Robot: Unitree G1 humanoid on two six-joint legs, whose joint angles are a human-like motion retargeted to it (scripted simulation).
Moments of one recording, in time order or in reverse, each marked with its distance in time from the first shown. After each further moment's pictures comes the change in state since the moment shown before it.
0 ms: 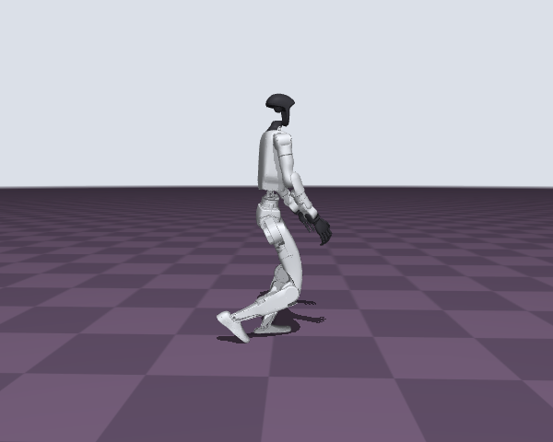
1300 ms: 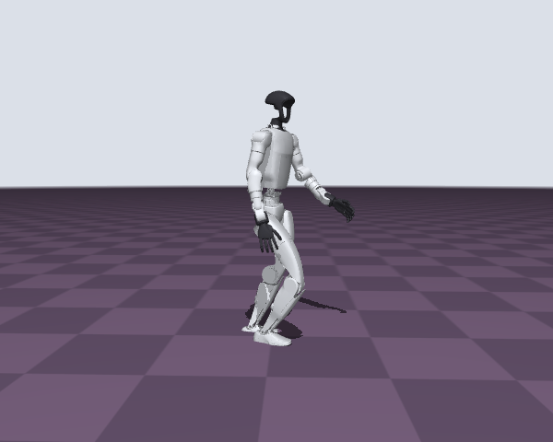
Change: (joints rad) left arm -0.113 0.083 -0.001 -0.105 0.058 -0.042 0.061; right arm 0.274 -0.072 -0.063 0.051 -0.066 0.000 -0.040; waist -0.127 0.096 -0.063; left_leg 0.330 0.060 -0.009 -0.402 0.041 -0.052; right_leg -0.320 0.006 -0.091 -0.380 -0.166 -0.094
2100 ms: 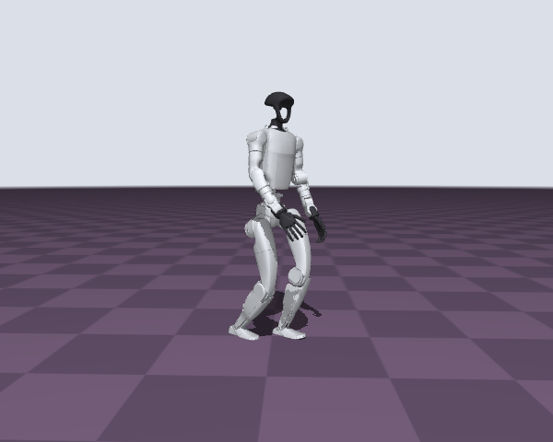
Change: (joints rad) left arm 0.334 -0.043 0.017 0.179 0.126 0.036 -0.130; right arm -0.242 0.078 0.027 -0.151 -0.039 -0.028 -0.084; waist 0.096 0.001 -0.137; left_leg -0.542 0.138 0.005 0.401 0.026 -0.032; right_leg 0.295 0.112 -0.016 -0.242 -0.164 -0.056
